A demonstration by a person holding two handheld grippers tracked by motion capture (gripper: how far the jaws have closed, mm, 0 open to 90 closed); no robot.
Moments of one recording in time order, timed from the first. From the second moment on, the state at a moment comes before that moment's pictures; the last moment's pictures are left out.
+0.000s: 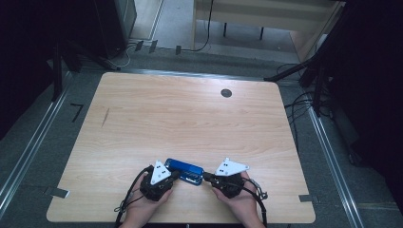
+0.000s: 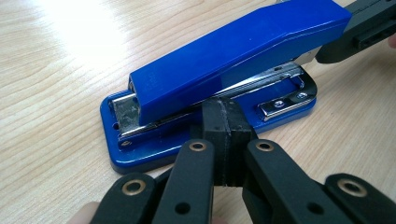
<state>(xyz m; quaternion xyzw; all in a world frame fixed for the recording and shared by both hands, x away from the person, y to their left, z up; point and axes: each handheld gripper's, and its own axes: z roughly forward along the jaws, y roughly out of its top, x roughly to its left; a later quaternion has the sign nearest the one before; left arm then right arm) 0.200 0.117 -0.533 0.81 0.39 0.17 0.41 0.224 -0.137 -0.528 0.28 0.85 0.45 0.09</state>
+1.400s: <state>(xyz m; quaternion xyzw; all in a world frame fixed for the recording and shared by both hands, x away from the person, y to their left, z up) 0.201 0.117 -0.533 0.81 0.38 0.16 0.41 0.223 -0.137 -0.518 0.27 0.84 0.46 0.09</state>
